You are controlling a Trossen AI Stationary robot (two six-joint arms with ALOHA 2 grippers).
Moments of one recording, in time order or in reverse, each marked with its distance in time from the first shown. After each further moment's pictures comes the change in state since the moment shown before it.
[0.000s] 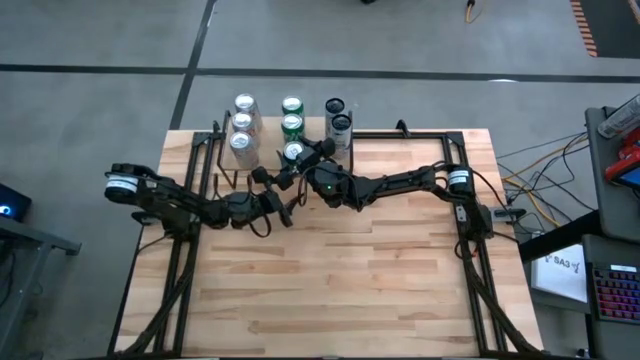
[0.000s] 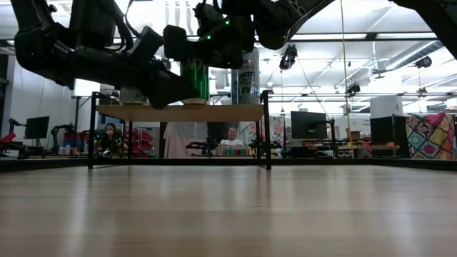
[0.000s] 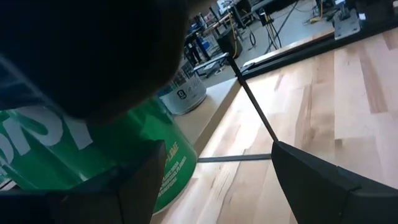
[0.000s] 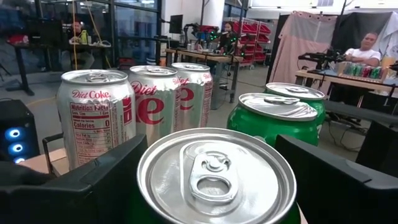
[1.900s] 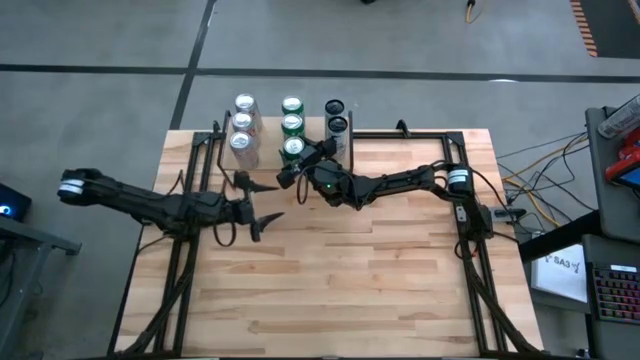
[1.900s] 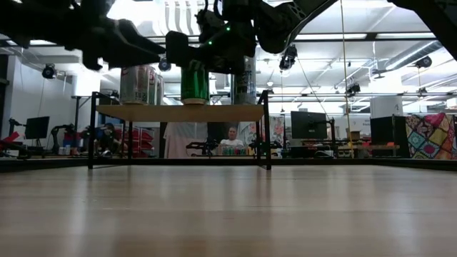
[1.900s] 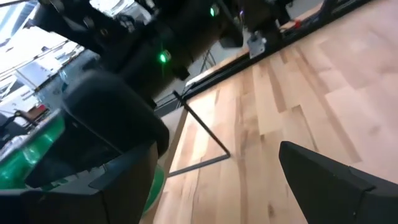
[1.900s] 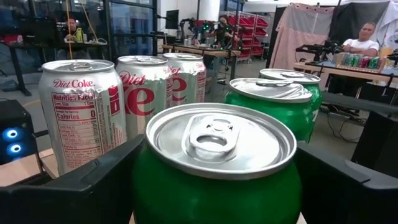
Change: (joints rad) left arm -0.130 -0.630 -0.005 -0.744 0.158 0.035; right arm -0.018 0.003 -0.018 -0.004 0.002 0.044
